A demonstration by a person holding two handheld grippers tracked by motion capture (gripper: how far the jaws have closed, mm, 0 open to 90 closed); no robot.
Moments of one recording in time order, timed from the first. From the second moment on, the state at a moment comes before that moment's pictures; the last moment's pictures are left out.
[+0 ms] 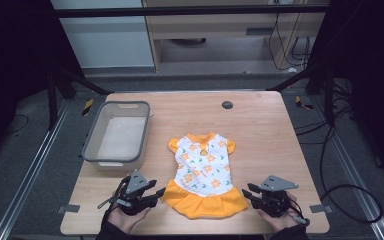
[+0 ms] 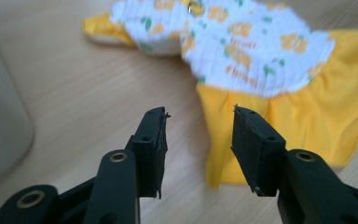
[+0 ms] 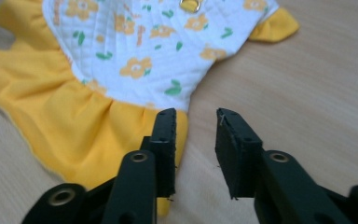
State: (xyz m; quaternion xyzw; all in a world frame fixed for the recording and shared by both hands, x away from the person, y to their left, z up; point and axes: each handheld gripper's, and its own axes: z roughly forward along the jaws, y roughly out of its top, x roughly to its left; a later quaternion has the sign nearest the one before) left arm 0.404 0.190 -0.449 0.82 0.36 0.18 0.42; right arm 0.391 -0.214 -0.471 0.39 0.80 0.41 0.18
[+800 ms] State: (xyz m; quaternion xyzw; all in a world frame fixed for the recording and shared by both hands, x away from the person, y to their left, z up) left arm 0.437 0.135 -0.492 0.87 0.32 0.13 0.34; right arm 0.421 -0.164 -0.498 0.35 0.84 0.38 0.12
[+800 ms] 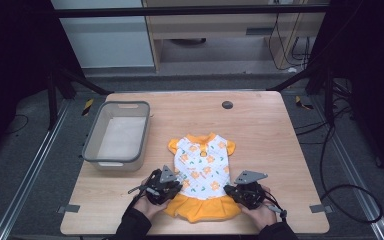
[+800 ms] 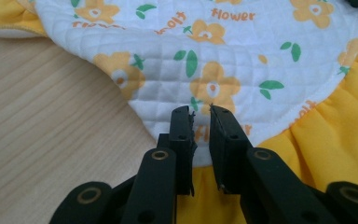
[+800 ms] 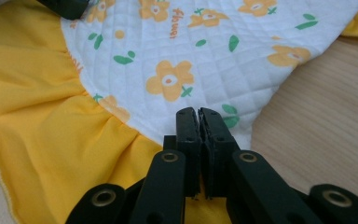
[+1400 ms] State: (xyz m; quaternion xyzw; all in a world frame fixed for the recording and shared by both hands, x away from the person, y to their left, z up) left arm 0.474 0.126 -0.466 0.84 0.34 0.16 0.39; right arm 0.460 -0.165 -0.482 0.36 0.81 0.43 0.15
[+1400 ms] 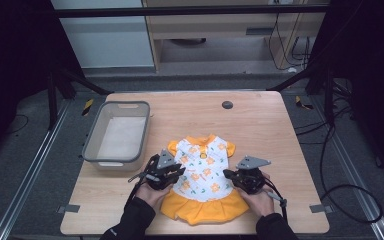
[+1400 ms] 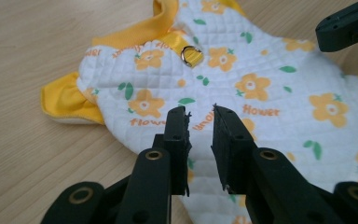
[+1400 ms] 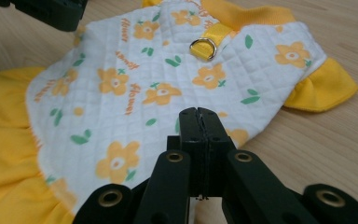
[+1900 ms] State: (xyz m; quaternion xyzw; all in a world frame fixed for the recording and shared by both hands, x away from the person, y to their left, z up) left arm 0.490 0.126 -0.497 0.85 0.36 0.15 0.36; right arm 0.476 -0.160 -0.504 0.38 0.83 0.38 0.15
